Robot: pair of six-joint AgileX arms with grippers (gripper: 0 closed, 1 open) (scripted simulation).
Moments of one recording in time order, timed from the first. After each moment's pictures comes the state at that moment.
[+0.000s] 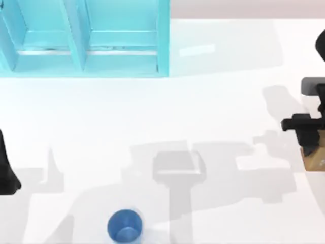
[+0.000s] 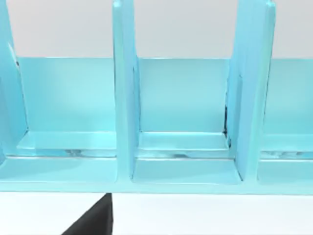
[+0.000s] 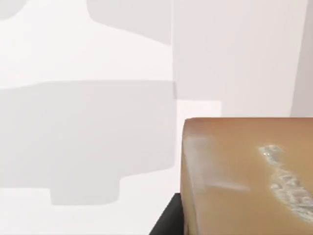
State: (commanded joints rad) left arm 0.00 0.00 0.00 0.00 0.00 0.00; right arm 0.21 1.72 1.19 -1.04 0.00 0.22
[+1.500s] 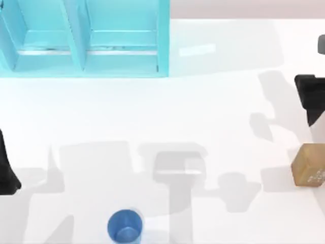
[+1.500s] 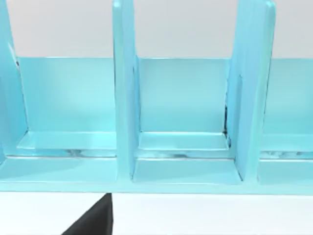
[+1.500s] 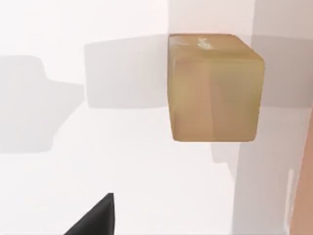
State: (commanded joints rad) left arm 0.00 0.00 0.00 0.00 0.00 0.00; right arm 0.21 1.69 1.52 -1.40 0.00 0.22
